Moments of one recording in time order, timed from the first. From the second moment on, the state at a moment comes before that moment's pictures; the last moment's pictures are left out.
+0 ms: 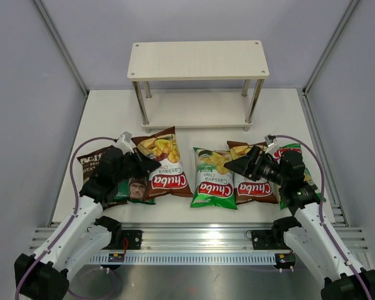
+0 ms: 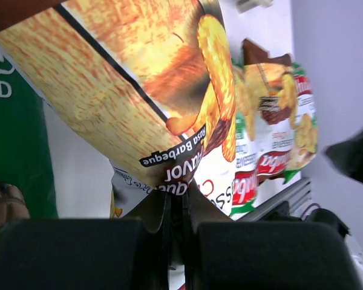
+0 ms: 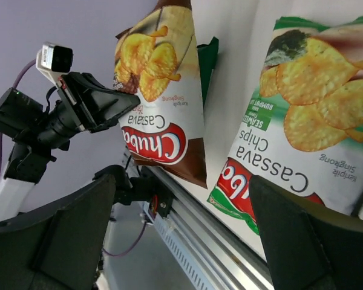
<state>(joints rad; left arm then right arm) -0.37 0.78 0.52 -0.22 0.29 -0.78 0.23 0.65 0.54 -0.19 -0.65 0.83</state>
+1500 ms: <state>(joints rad) -0.37 0.42 0.62 -0.01 0.24 -1.31 1.26 1.24 0.65 0.94 0.36 0.67</state>
